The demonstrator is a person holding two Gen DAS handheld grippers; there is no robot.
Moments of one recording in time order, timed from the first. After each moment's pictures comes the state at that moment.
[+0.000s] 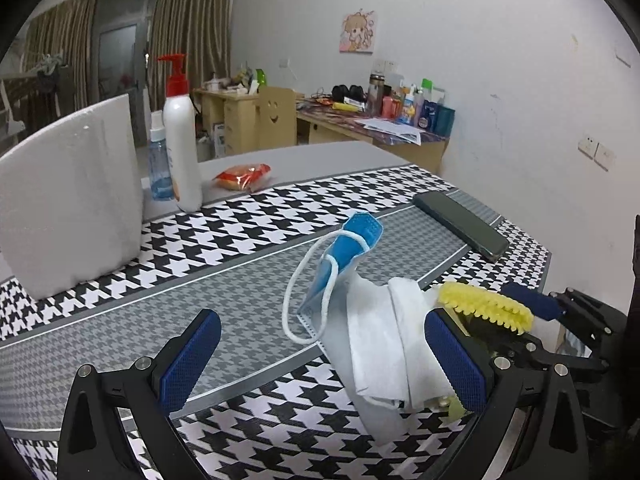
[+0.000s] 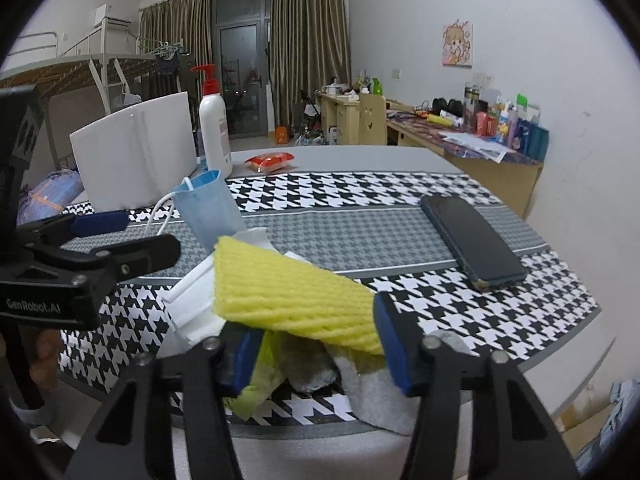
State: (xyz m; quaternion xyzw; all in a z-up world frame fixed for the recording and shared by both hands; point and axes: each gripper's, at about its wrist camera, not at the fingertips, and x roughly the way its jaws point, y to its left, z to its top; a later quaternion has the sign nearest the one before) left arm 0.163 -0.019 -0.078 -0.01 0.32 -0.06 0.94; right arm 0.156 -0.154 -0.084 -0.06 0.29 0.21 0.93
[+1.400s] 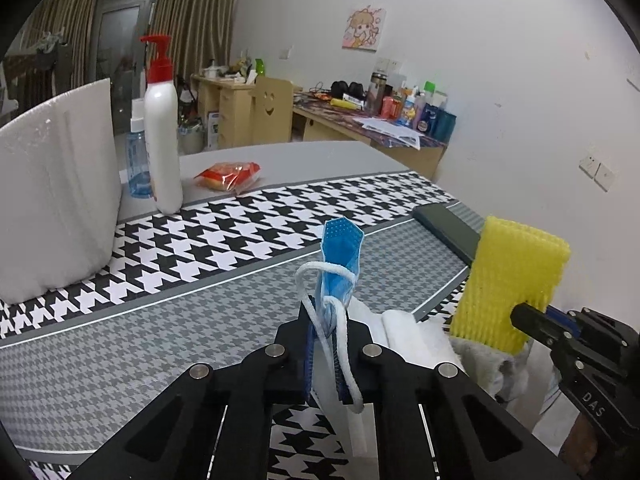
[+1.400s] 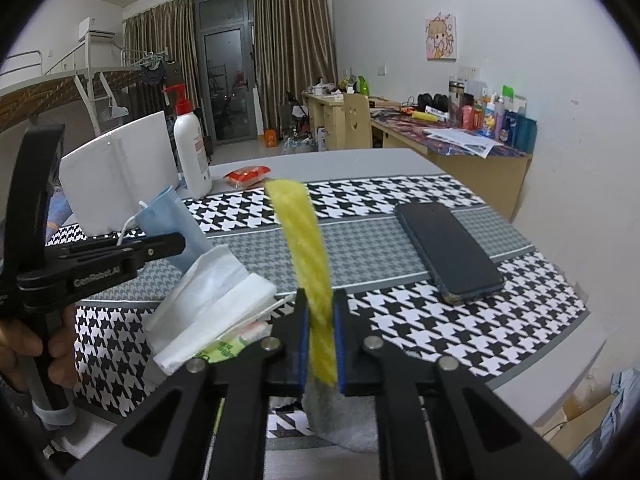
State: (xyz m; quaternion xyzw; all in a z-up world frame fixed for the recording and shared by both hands) left arm 0.194 -0.018 -0.077 -0.06 0.33 -0.08 0.94; right arm 0.170 -0.174 -0.067 -0.04 0.29 0.19 0.94
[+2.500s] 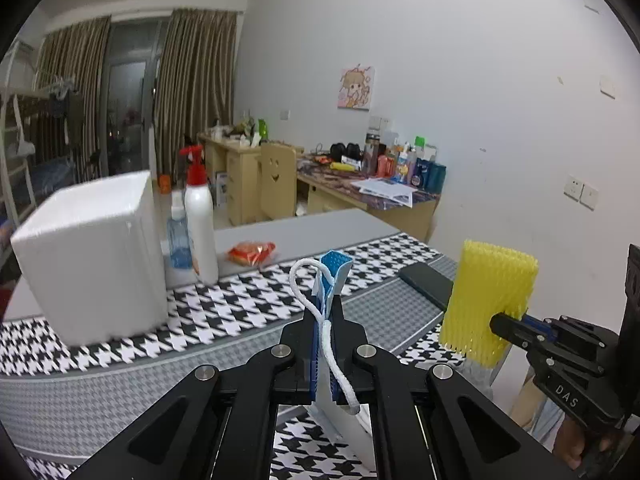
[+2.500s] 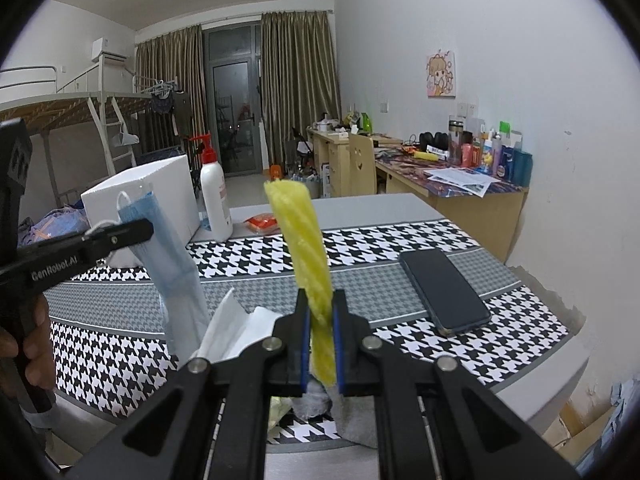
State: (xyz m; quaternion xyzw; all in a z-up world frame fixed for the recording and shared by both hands) left arm 0.130 -0.011 -0.005 -0.03 0.23 -0.06 0.97; right arm 0.140 -0.172 -0.029 -0.03 0.23 0.20 0.95
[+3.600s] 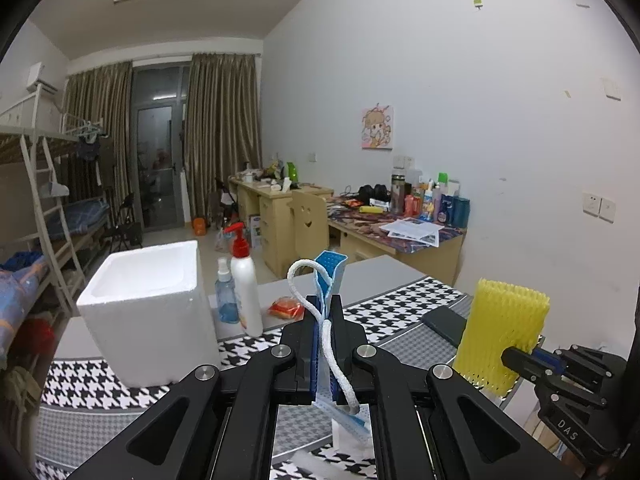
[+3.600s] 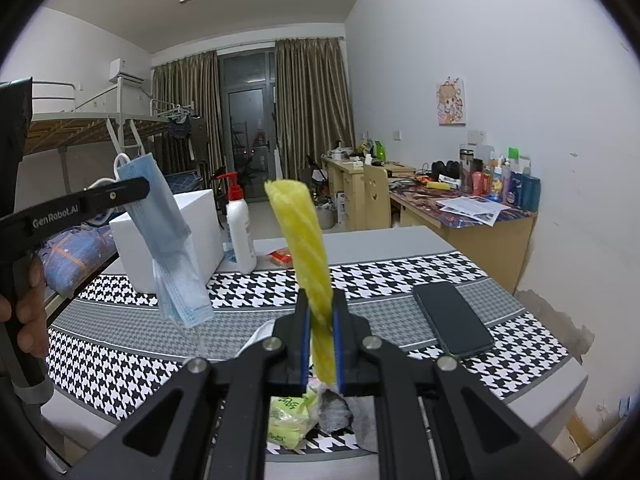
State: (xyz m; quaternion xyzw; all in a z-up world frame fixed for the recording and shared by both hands) left arm 0.095 -0.008 0.055 -0.01 0.17 0.00 0.99; right arm 0.120 -0.175 -0.003 -0.01 0.18 0.23 0.96
